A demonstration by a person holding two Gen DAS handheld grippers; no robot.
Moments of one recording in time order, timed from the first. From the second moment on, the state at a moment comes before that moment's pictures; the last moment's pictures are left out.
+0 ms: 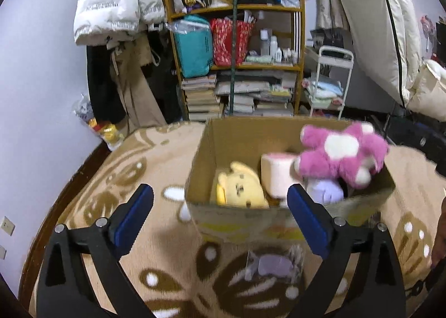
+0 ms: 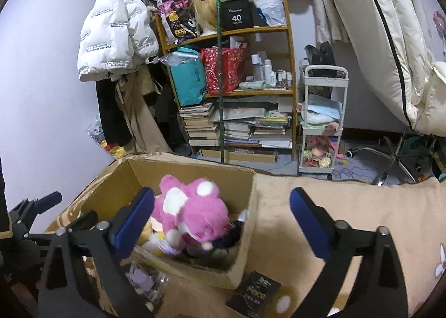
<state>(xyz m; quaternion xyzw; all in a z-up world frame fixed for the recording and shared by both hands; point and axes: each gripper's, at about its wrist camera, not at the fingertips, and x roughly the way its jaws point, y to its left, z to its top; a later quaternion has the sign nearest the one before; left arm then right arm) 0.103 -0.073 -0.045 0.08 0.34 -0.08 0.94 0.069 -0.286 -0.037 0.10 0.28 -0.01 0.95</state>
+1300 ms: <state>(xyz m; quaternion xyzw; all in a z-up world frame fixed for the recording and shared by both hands) 0.117 -0.100 -0.118 0.09 0.48 -0.13 0.86 0.063 -0.304 -0.138 0.17 0.49 -0.02 0.85</state>
